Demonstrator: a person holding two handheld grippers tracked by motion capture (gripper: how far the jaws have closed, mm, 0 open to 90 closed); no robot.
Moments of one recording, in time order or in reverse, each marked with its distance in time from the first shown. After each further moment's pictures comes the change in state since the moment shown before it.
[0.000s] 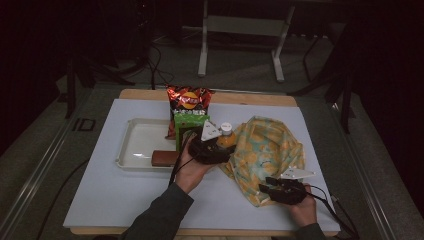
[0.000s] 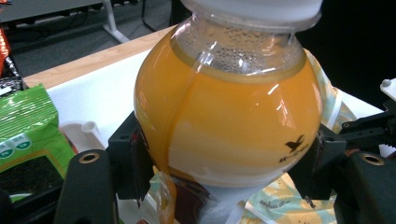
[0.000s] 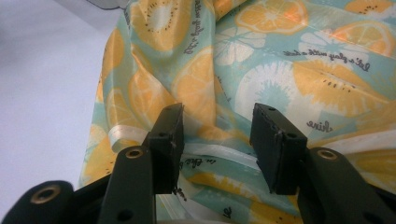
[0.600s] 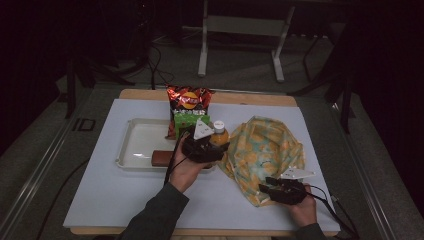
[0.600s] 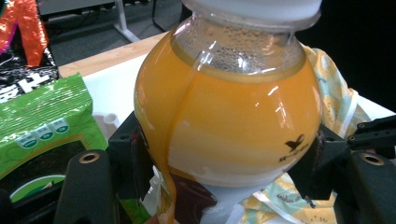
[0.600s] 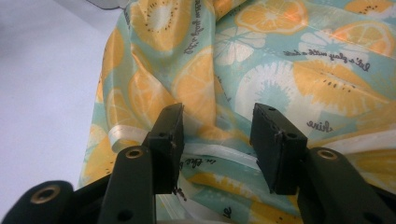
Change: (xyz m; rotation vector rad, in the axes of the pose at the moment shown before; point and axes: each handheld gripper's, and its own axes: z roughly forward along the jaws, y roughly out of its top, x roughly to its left) left arm 0.013 -0.005 -0.008 -0.005 0.031 -0.024; right arm 0.000 0.000 0.000 0.000 0.000 -0.001
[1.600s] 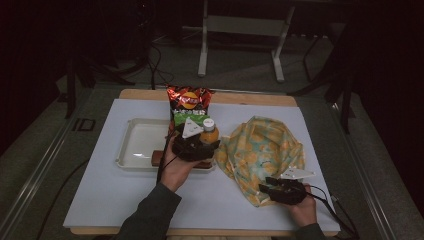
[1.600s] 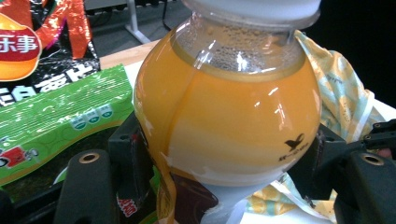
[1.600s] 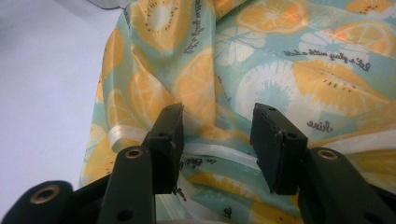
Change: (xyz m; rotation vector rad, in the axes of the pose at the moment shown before) left arm 0.019 -0.007 -0.015 -0.011 0.031 -0.018; right arm 0.000 0.000 0.000 0.000 0.000 -0.002
